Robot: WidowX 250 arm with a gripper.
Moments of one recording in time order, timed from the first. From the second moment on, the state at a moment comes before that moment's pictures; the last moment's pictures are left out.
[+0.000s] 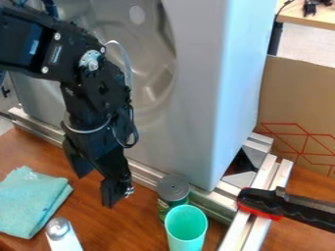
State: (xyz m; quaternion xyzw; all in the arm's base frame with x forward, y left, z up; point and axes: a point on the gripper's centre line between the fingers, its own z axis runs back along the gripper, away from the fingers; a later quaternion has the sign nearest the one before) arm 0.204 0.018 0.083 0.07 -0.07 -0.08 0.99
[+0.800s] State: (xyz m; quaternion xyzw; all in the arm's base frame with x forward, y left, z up) arm 0.220 -0.041 0.066 0.06 -0.08 0.04 0.99
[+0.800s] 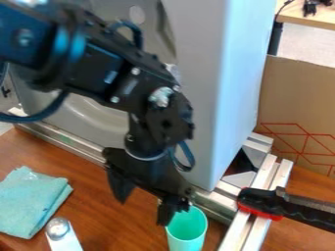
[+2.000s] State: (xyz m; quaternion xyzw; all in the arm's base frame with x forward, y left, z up) arm 0.241 -0.061 0.016 0.08 -0.04 0.10 0.99
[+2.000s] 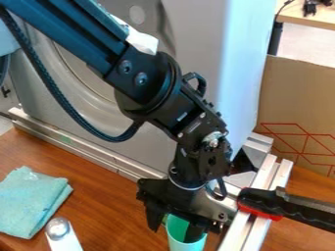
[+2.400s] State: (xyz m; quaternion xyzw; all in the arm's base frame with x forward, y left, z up) arm 0.242 -0.065 0.014 0.06 -0.04 0.09 0.99
